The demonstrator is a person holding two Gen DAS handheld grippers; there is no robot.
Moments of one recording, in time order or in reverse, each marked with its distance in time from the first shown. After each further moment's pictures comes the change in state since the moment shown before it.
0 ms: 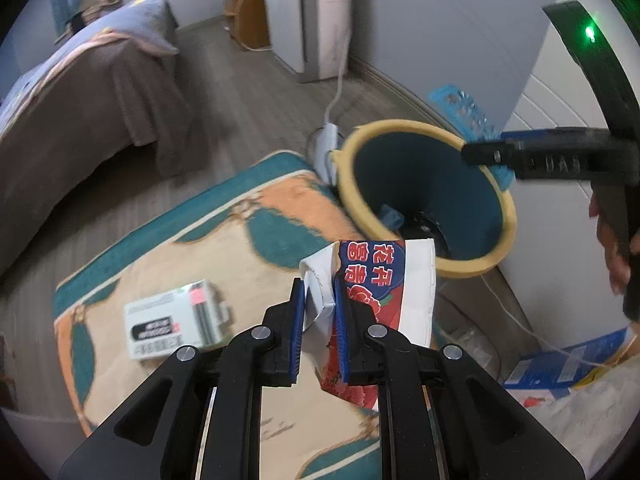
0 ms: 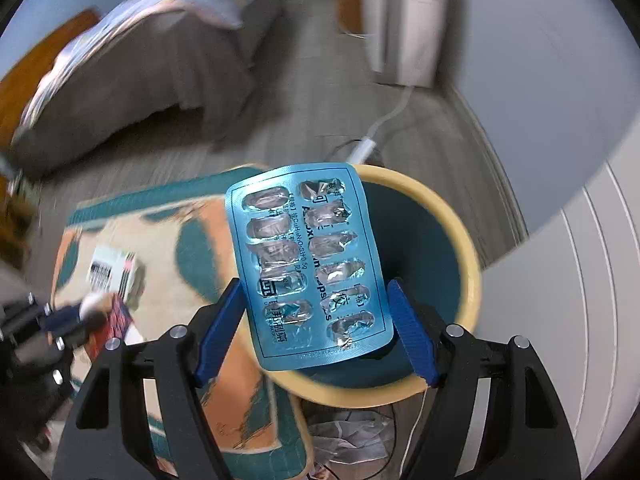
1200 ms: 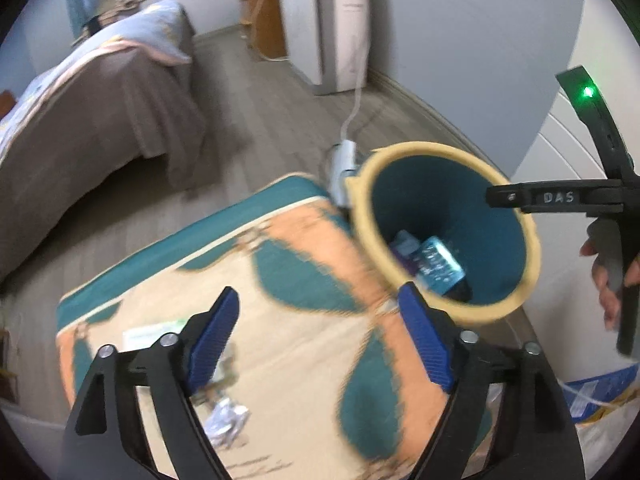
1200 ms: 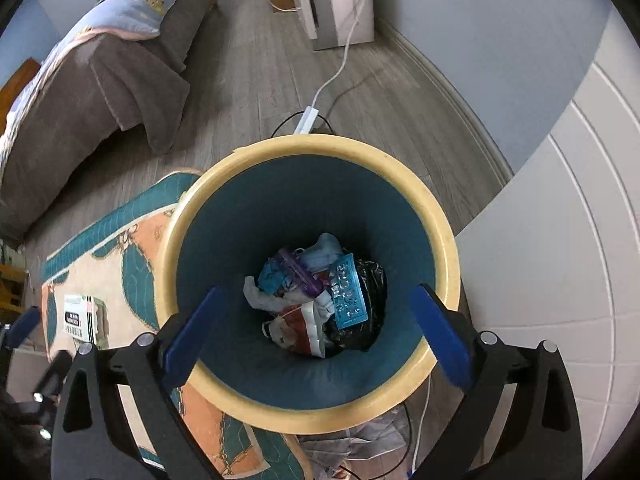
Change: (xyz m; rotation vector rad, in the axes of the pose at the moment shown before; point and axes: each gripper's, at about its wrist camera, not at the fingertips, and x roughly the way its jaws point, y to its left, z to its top) left arm 0.011 0.011 0.017 -0.058 -0.048 0.087; right arm 0.044 -0.049 0.003 0.186 0.075 -0.043
